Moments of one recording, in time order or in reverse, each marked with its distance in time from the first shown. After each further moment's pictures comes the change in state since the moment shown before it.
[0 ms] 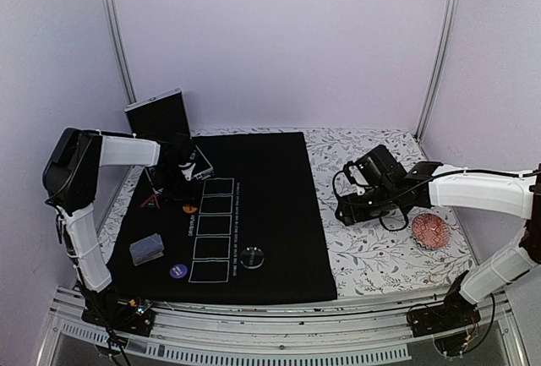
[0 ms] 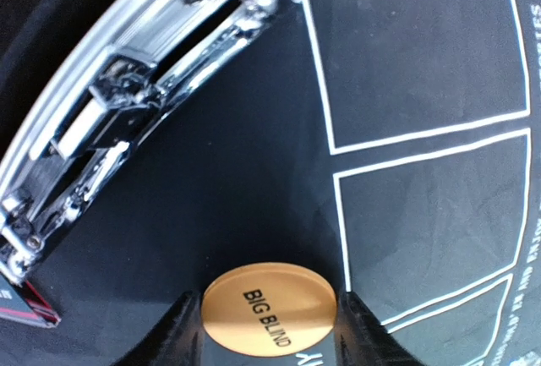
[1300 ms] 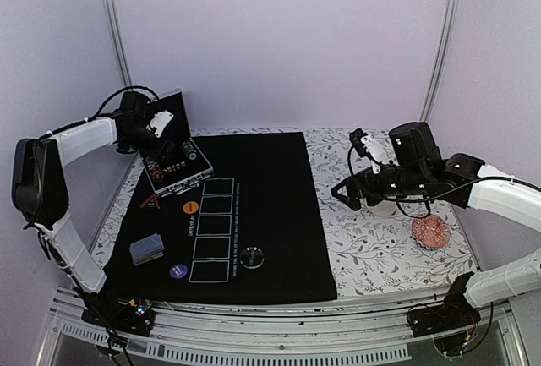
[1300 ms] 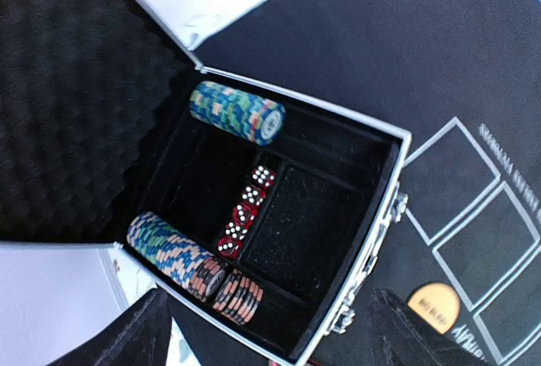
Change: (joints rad) left arm 0.232 -0.226 0.106 0.167 0.057 0.686; right arm 0.000 -0.256 0.028 0.057 -0.142 -0.222
